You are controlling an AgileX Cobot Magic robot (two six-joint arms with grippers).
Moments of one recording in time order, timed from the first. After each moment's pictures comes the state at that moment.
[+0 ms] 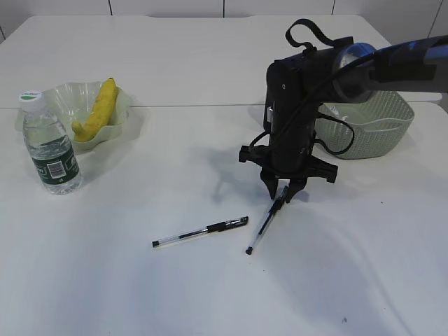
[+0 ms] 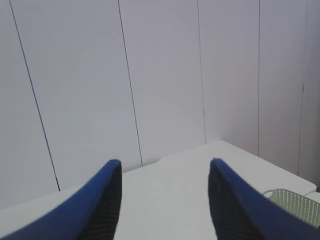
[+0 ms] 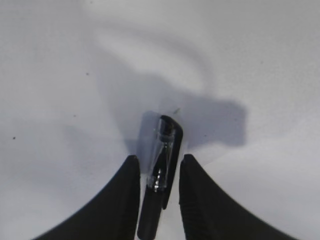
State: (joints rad) left arm 0.30 0.89 -1.29 -1.18 0.70 1.04; right arm 0.38 2.28 -1.76 -0.06 1.05 0.81
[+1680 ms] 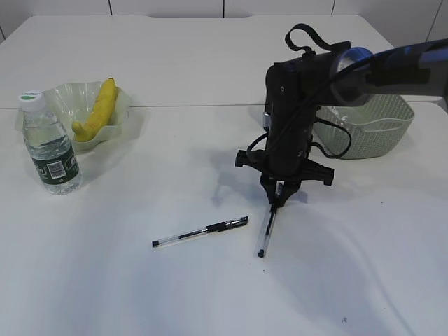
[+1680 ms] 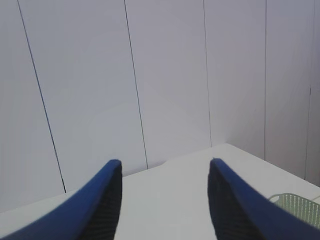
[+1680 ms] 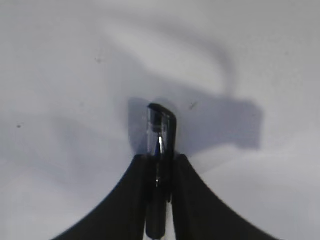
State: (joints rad) left arm 0.30 0.89 -1.29 -1.17 0.67 1.04; right arm 0.38 2.30 -1.76 -0.02 1.05 0.74
